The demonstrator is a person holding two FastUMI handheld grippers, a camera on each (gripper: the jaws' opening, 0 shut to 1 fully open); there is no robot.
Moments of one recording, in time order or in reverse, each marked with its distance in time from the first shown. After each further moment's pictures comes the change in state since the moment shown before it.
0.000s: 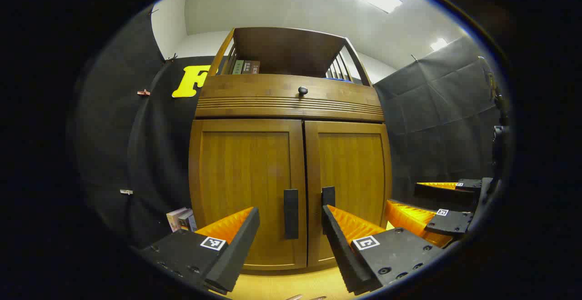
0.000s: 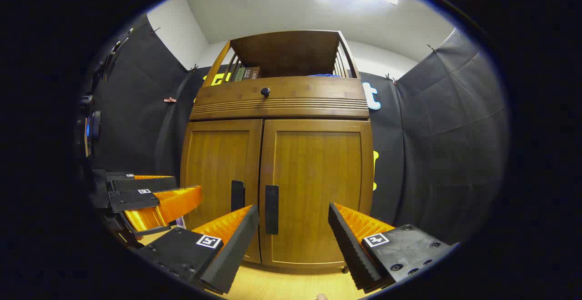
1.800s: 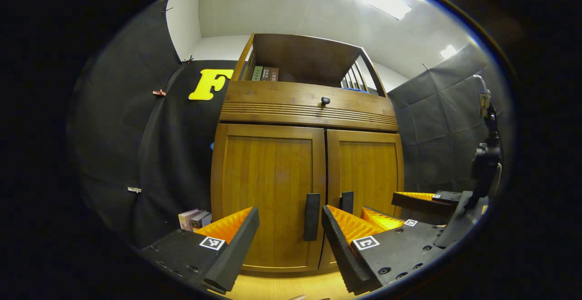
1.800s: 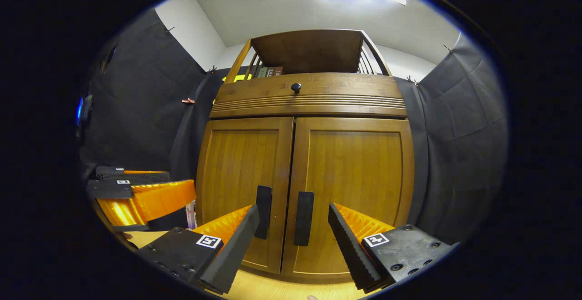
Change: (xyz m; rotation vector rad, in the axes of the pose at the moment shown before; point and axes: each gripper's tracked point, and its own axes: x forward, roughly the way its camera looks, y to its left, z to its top) left arm -0.017 0.044 0.011 -0.030 -0.058 0.069; right arm 0.048 0.062 -0.022 -0.015 -0.037 0.125
